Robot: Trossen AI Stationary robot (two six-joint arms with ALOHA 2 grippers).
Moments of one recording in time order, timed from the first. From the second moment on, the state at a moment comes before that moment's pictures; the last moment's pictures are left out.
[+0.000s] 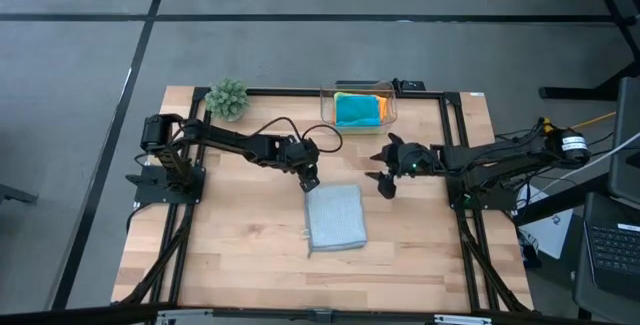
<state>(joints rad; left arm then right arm) 0.09 1.73 1.05 -0.33 -0.20 -0.41 -0.05 1.14 0.44 0.06 0.17 0.24</state>
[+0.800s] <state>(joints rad) 0.08 1.73 1.05 -0.32 -0.11 -0.41 -0.09 1.41 0.39 0.26 -0.08 0.52</state>
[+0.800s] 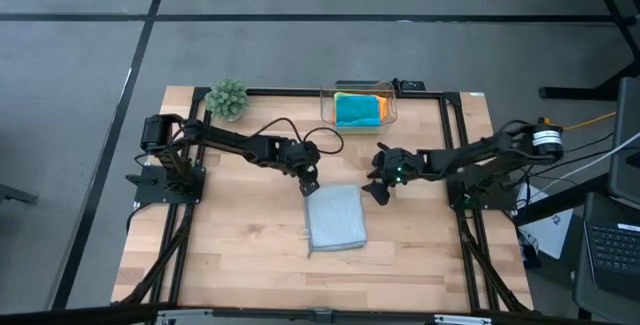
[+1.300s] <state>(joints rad) 0.08 1.73 1.05 -0.32 -0.11 -0.41 -0.14 1.63 0.40 0.54 -0.30 0.59</state>
